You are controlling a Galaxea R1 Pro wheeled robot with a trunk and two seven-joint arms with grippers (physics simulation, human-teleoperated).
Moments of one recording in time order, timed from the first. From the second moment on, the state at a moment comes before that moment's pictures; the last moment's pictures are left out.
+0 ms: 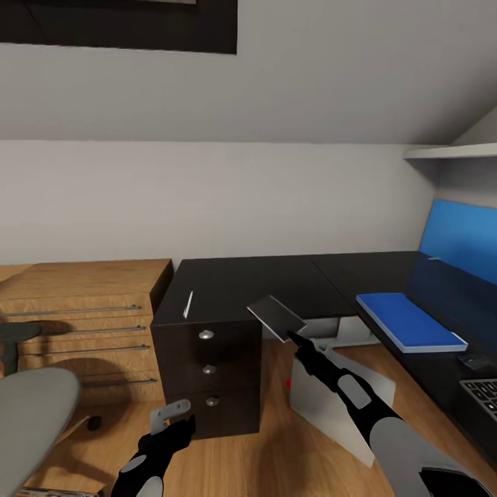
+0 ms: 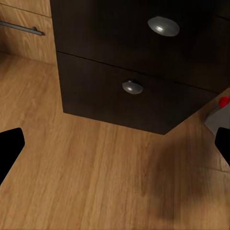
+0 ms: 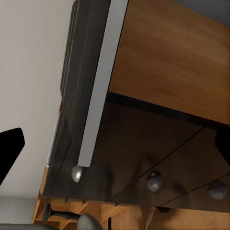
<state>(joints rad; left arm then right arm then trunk) -0.12 0.15 -0.49 -1.41 0.77 0.29 0.69 -0.74 0.00 -0.09 -0.37 -0.90 0.33 0.52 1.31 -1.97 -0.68</state>
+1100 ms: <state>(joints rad) -0.12 0.15 -0.49 -1.40 0.77 0.29 0.69 -0.74 0.00 -0.09 -0.37 -0.90 0.33 0.52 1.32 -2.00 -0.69</state>
